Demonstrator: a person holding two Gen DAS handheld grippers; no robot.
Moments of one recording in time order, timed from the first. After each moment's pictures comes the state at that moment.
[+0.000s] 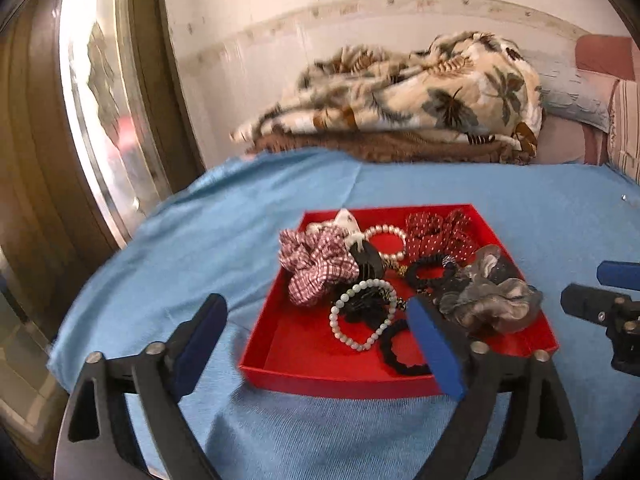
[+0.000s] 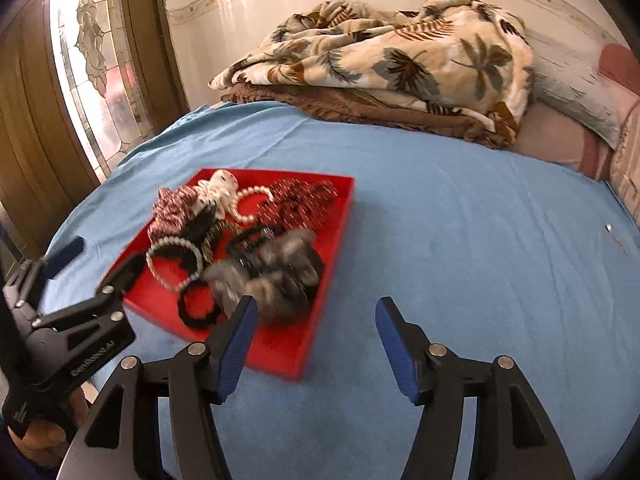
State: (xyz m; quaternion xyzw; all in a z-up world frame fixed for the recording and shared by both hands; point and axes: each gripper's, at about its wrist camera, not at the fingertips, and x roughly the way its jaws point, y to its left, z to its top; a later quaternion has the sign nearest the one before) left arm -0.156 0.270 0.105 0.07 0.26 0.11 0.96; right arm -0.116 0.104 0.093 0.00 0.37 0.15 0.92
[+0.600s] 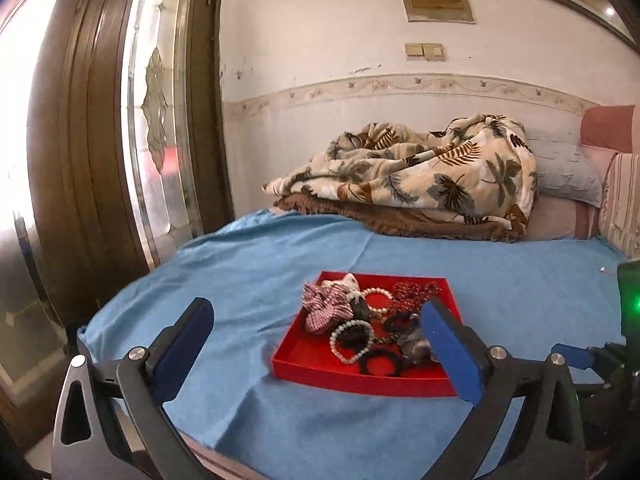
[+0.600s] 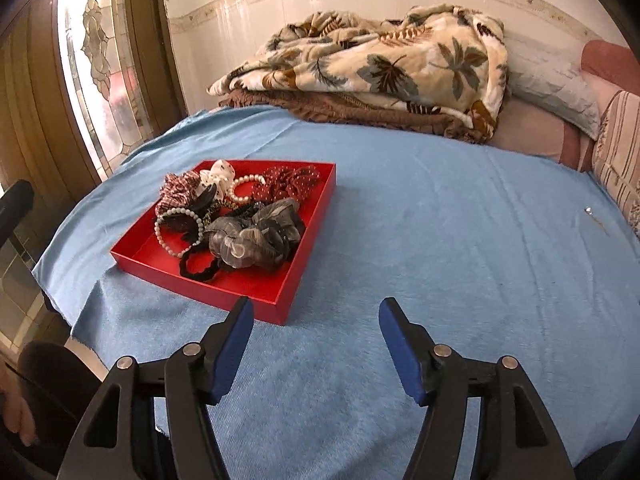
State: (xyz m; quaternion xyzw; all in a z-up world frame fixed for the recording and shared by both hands) left arm -0.251 0.249 0.176 0.01 0.16 0.13 0.98; right arm -0.171 0.079 0.094 0.00 0.34 0.14 0.93
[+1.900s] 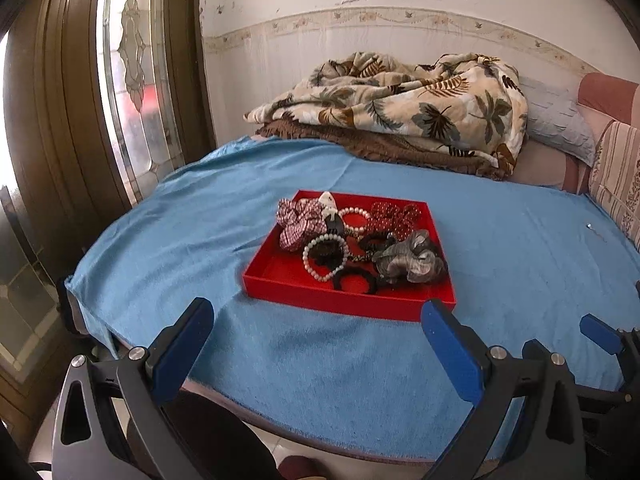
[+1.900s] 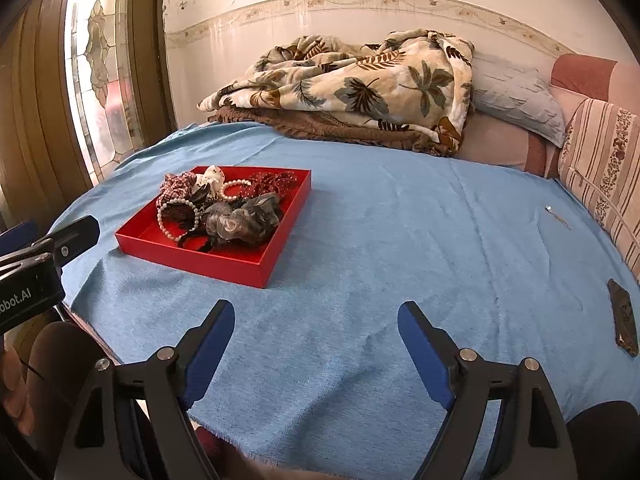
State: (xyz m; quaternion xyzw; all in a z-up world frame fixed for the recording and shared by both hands) left arm -0.249 0.233 0.145 -0.01 0.30 0.11 0.95; right arm -0.227 0.060 0.093 -0.02 0.31 0.11 0.94
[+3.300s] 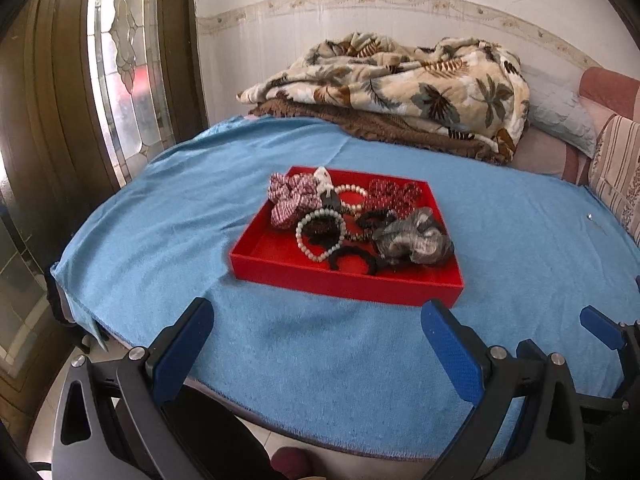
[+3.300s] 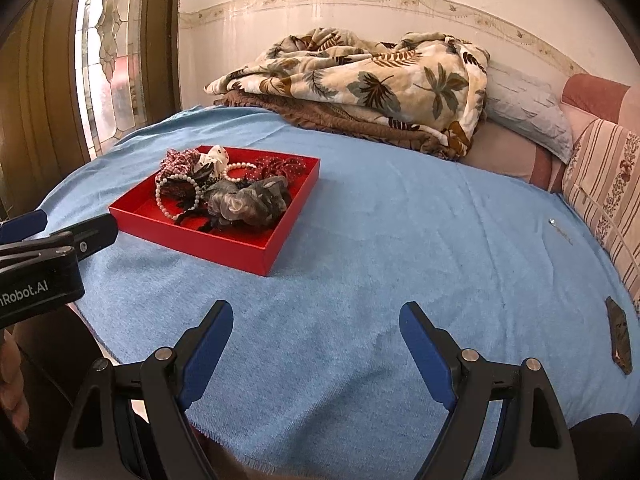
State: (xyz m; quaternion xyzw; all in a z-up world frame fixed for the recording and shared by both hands) left arm -0.238 0.237 0.125 -0.02 0.31 0.10 0.94; right arm -0.223 0.075 0.081 -0.06 0.31 0.11 0.94
